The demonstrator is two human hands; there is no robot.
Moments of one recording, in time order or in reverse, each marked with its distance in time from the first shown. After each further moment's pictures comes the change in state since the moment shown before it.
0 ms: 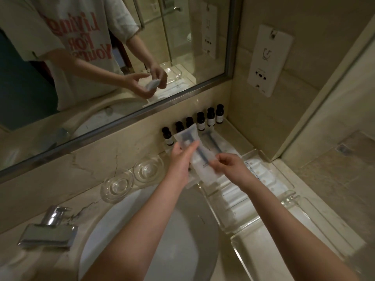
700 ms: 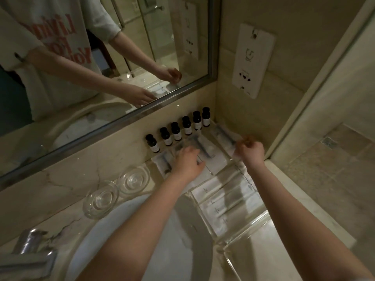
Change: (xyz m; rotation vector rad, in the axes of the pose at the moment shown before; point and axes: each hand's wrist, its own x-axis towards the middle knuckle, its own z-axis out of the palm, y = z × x) left_hand 0.062 -0.034 0.025 1.444 -0.211 0.311; right_hand 0.057 0.032 -0.078 -0.011 0.704 0.207
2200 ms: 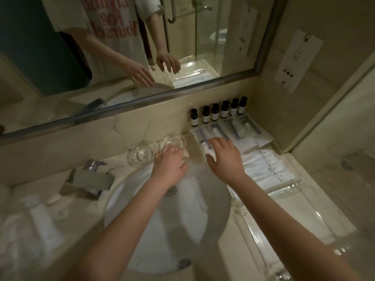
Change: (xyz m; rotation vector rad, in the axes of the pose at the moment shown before) left_hand -0.178 -0.100 -0.045 0.197 0.205 -0.095; right_hand -0.205 -0.023 0.055 -0.865 -0.355 -0.911
